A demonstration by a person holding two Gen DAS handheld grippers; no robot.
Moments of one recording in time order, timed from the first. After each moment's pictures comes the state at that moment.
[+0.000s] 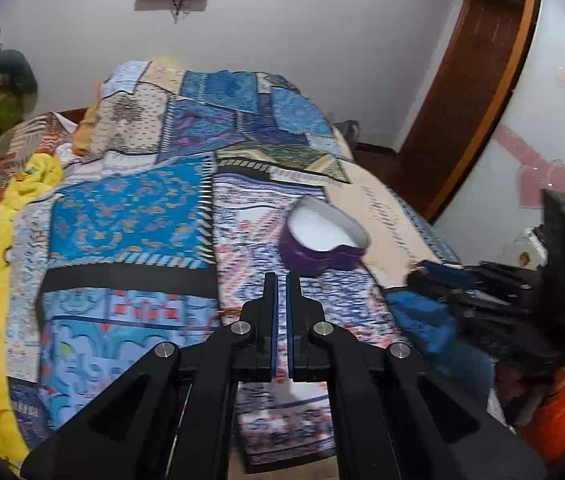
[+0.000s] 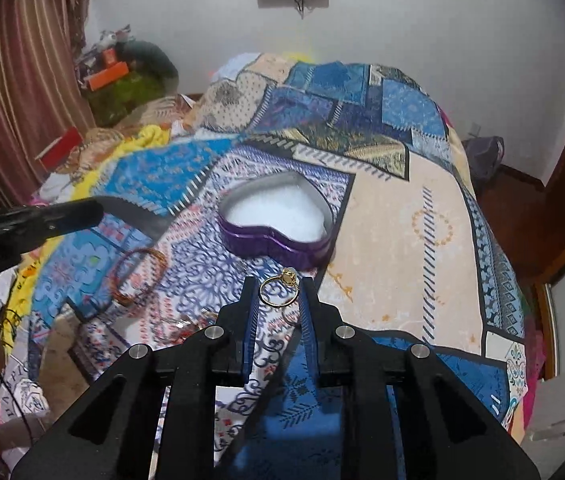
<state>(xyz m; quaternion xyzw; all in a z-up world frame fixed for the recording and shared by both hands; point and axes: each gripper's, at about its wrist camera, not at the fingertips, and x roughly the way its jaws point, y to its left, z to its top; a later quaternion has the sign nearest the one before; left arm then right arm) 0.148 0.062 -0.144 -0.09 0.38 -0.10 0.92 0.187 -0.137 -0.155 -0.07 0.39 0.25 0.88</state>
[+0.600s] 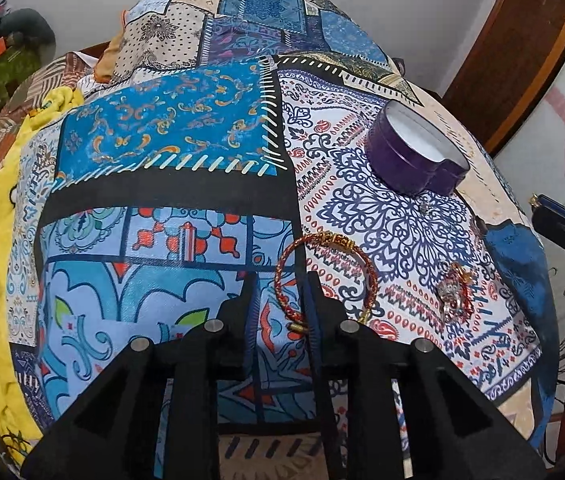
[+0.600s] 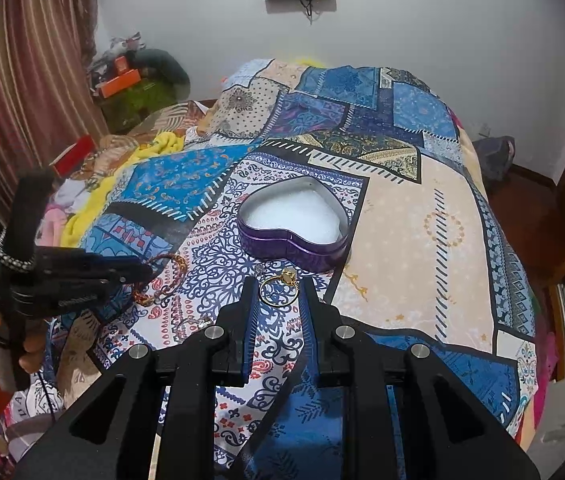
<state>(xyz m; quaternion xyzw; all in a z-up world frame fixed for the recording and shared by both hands) 0.172 0.083 -0.225 -0.08 0.49 -0.05 0.87 0.185 -0.138 -0.156 -0.05 0.39 0.27 0.88</state>
